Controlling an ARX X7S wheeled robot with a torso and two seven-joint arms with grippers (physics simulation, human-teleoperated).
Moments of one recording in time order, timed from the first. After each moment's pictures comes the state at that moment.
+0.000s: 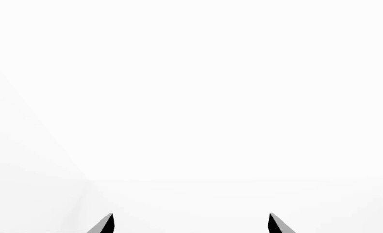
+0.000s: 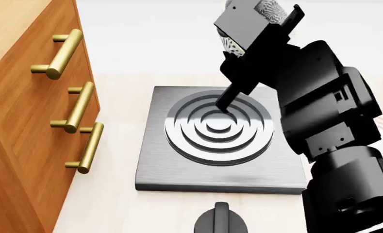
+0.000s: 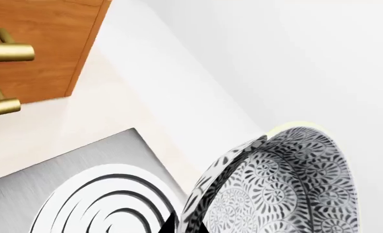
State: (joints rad) left arm -0.26 -1.20 -0.13 0.96 -0.76 0.16 -0.91; right arm 1.47 0.20 -0.77 1.13 0.09 0.17 -0.59
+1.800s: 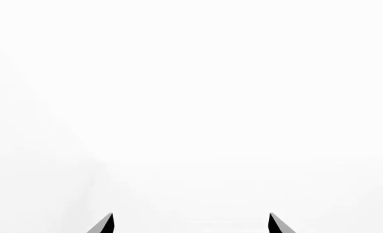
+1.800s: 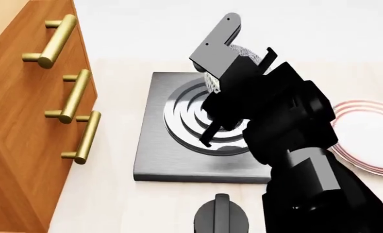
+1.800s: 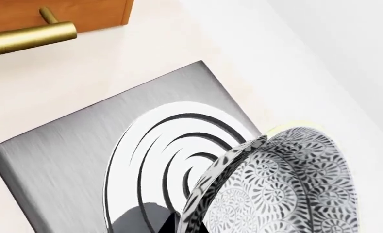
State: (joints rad) left arm -0.26 -1.16 -0.10 0.94 -0.73 0.14 -0.91; right arm 1.47 0.06 -0.80 1.31 0.02 0.30 -0.68
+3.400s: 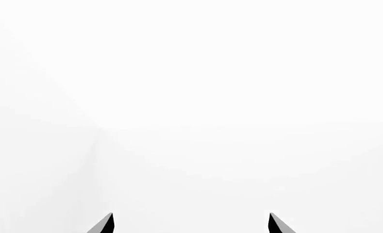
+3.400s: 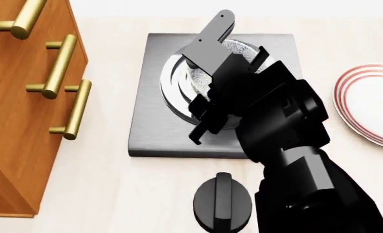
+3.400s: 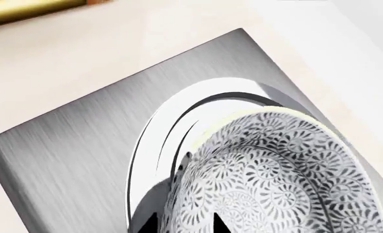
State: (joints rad) left arm -0.25 -1.13 -0.11 0.93 -0.71 0.13 -0.90; right arm 1.48 0.04 -0.76 1.31 0.03 0.31 -0.68
